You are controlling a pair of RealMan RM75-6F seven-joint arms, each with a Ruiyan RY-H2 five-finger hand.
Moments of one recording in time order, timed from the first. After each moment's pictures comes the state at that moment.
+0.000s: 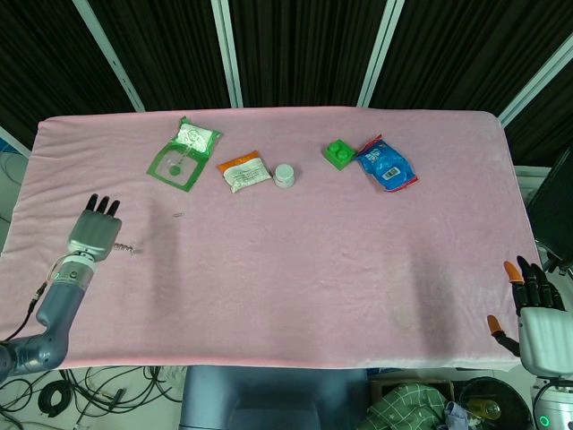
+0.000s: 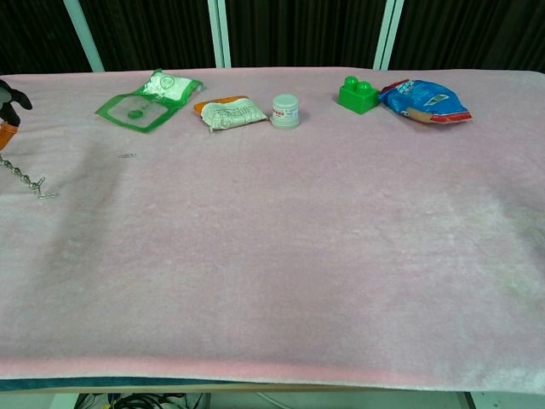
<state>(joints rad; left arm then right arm) -0.79 -1.26 0.03 -1.48 0.72 0.94 0.81 0.00 -1.18 0.09 -1.67 -1.53 1.61 -0.20</state>
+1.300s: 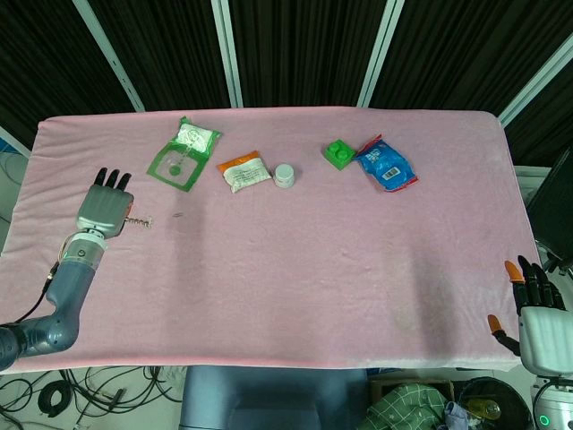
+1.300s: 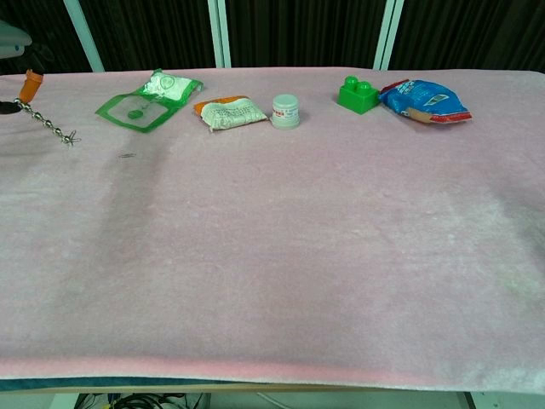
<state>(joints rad) -0.88 -1.21 -0.08 -1.52 0.64 0.94 0.81 0.00 -1.18 0.09 -1.68 -1.52 1.62 -0.20</state>
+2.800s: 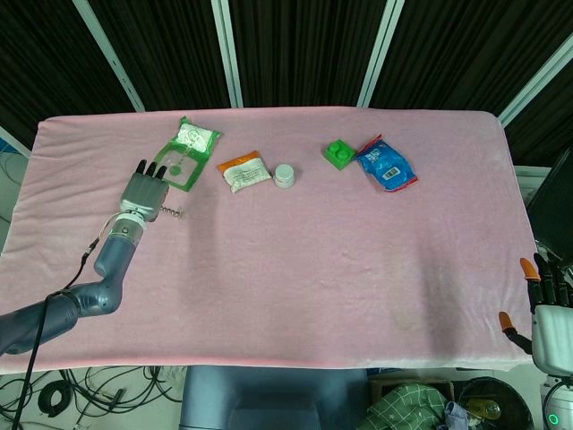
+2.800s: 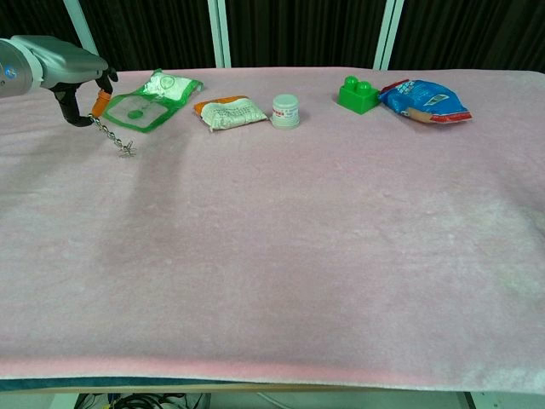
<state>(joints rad) -1.01 -1.49 -0.08 -1.10 0.61 0.73 0.74 -0.01 -1.17 0.11 -1.66 -1.49 1.63 -0.17</state>
